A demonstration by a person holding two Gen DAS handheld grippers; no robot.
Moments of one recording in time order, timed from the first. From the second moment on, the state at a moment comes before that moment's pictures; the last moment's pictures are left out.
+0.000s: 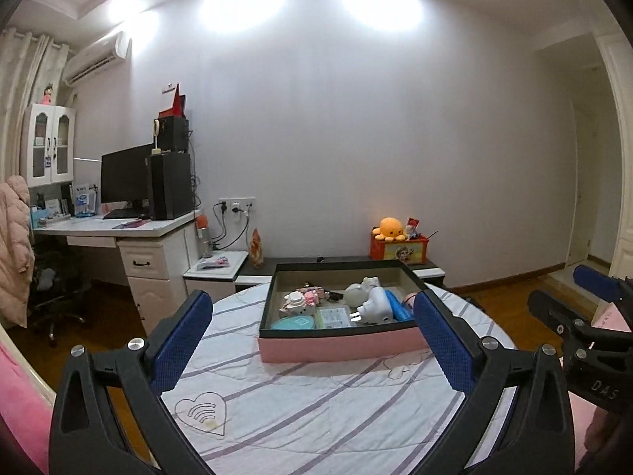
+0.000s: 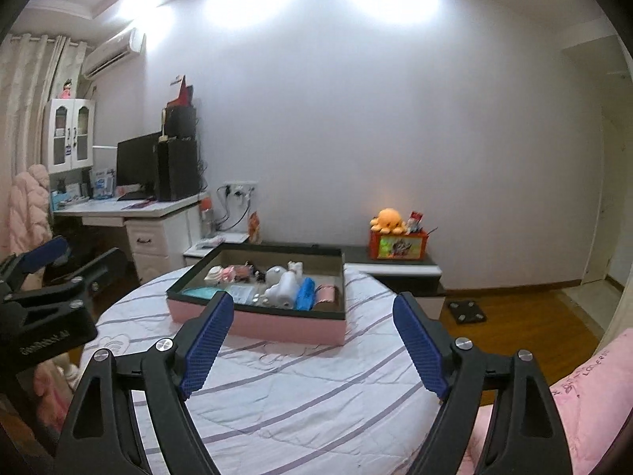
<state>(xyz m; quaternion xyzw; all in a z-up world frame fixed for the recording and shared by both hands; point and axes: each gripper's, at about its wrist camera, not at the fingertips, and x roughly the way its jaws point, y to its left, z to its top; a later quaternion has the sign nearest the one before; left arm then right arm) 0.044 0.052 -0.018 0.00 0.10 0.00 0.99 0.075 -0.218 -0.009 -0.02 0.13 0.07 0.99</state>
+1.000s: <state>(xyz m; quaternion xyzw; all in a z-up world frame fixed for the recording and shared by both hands) 0.048 0.046 -0.038 0.00 0.09 0.01 1.00 0.051 -0.217 -0.020 -0.01 0.03 0.04 1.00</state>
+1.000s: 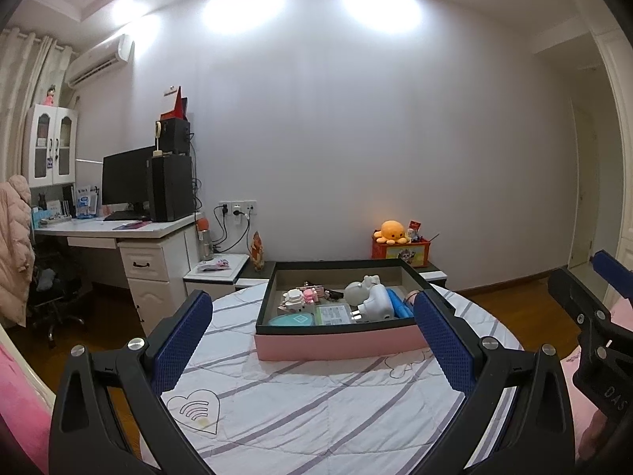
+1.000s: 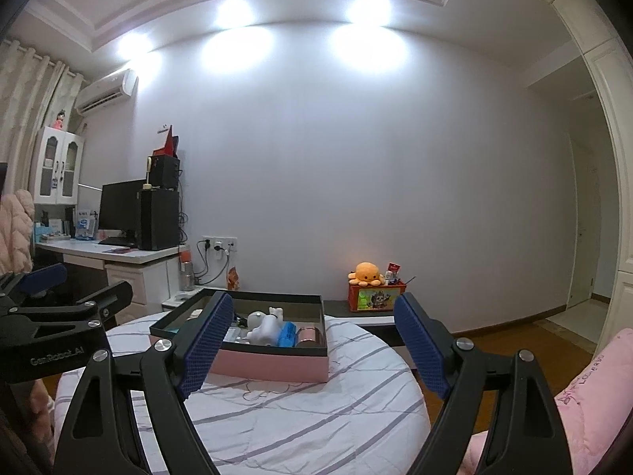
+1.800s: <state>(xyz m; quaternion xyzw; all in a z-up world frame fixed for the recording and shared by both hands) 0.040 0.046 -0.031 0.00 0.08 0.02 1.00 0.040 -0.221 -0.012 0.00 0.01 0.04 1.00</state>
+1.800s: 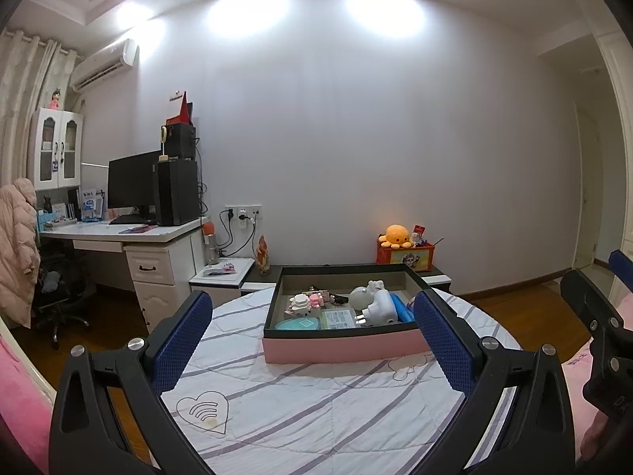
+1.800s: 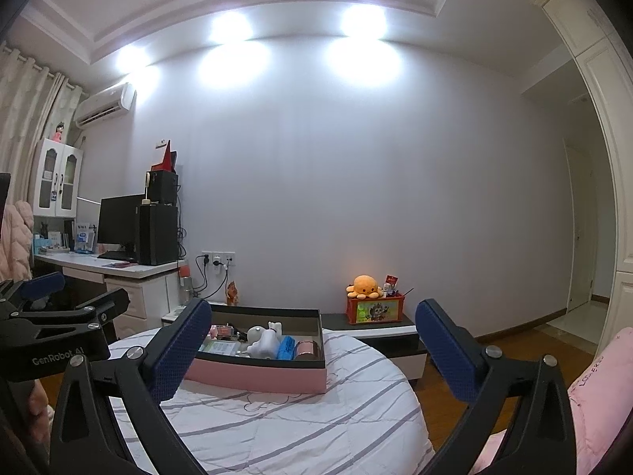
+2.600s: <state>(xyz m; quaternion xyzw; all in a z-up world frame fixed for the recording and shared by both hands) 0.025 0.044 -0.027 0.01 0.07 0.02 1.00 0.040 -0.229 -0.009 0.02 0.02 0.03 1.00</state>
